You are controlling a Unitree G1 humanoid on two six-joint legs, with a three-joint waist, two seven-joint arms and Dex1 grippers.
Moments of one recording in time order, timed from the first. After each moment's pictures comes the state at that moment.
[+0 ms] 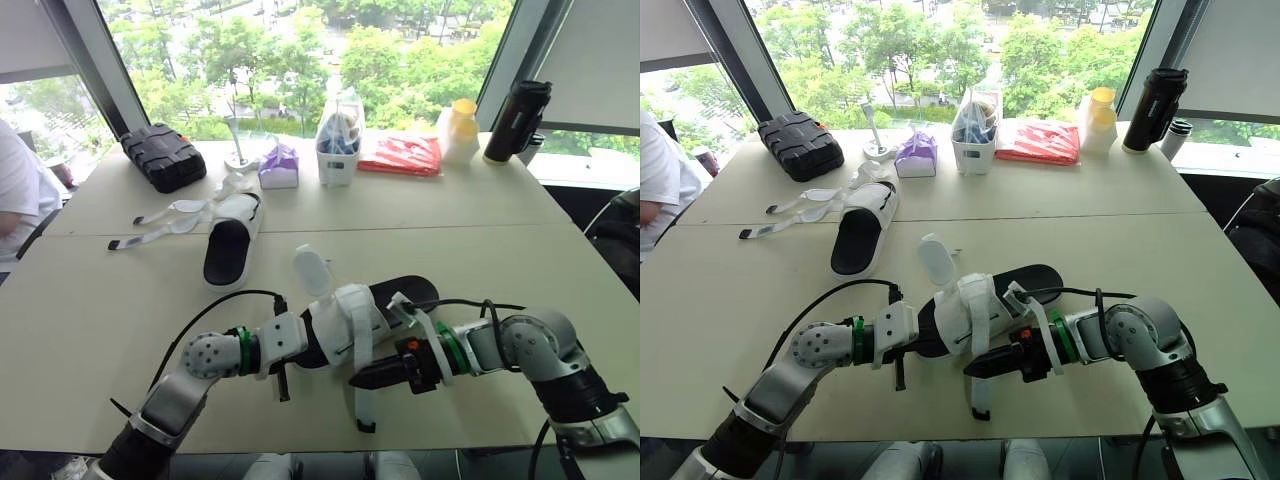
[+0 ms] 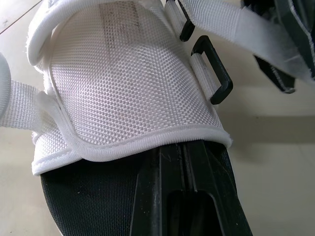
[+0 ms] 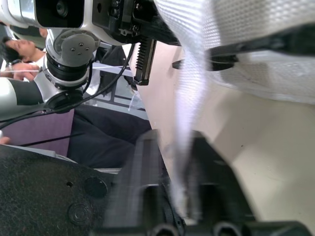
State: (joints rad) left arm -0.17 0.51 -0.34 -0.22 -0.10 0.14 -0.91; right arm -0.43 -0.67 0.16 -0.17 1.03 1.44 0.83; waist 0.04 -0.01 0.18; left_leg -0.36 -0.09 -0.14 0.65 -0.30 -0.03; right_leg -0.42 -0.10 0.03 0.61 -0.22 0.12
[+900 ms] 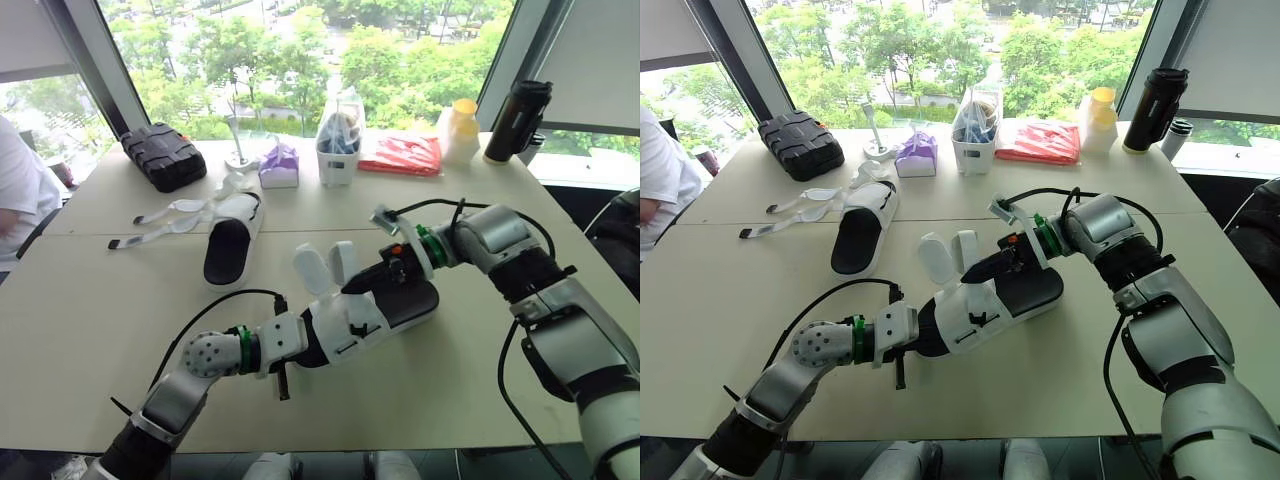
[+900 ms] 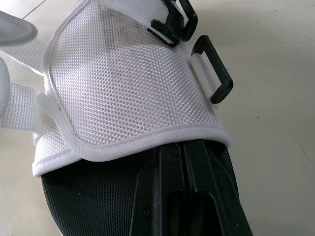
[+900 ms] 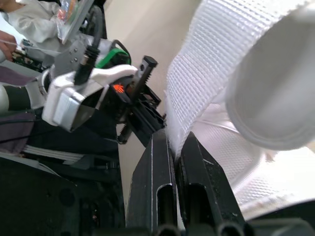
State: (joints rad) left arm -0.18 0.51 -0.34 -0.20 -0.10 0.12 -0.91; right arm -1.12 -0.62 0.54 0.55 0.51 1.03 1.49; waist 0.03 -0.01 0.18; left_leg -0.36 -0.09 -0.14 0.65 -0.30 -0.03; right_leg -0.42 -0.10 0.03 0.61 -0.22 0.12
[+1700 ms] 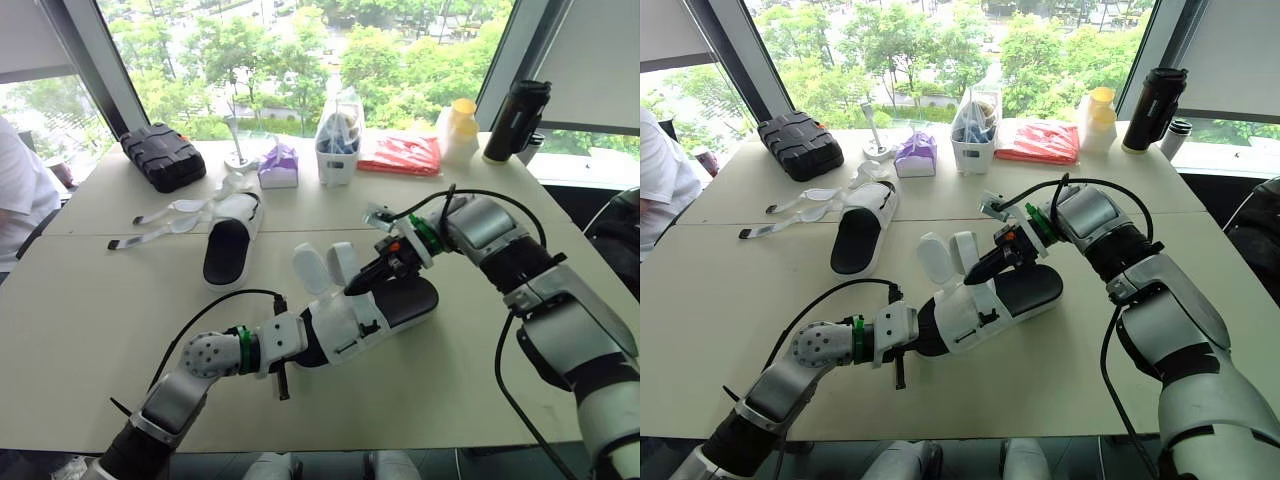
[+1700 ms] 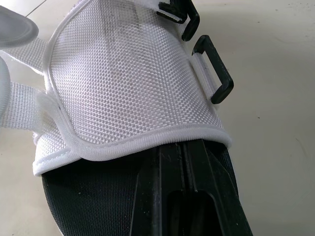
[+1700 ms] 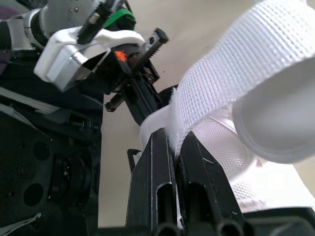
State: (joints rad) left arm -0.18 0.51 -0.34 -0.20 -0.10 0.12 -0.90; right arm -1.16 -0.65 0.62 0.47 0.42 0.83 1.61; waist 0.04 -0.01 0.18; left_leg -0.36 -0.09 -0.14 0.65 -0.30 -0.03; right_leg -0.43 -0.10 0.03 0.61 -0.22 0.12
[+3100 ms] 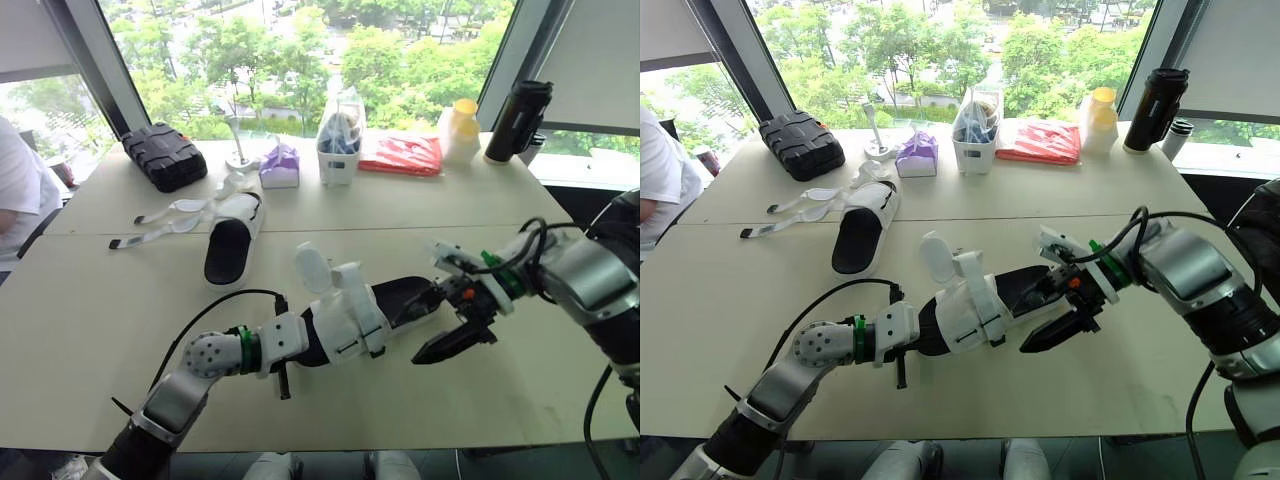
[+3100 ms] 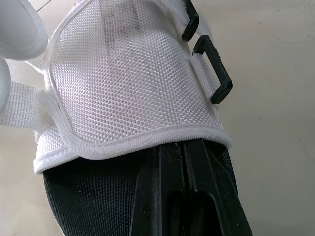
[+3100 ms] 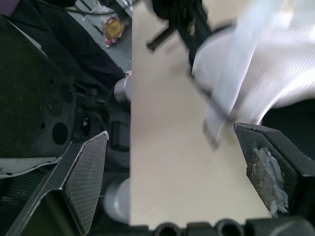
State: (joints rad) left arm -0.19 0.51 -0.35 -0.18 -0.10 0.10 -0.90; right arm -0.70 -1.03 0.40 -0.11 0.55 0.91 1.55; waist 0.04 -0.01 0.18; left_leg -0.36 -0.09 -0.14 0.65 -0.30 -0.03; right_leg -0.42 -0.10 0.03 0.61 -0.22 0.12
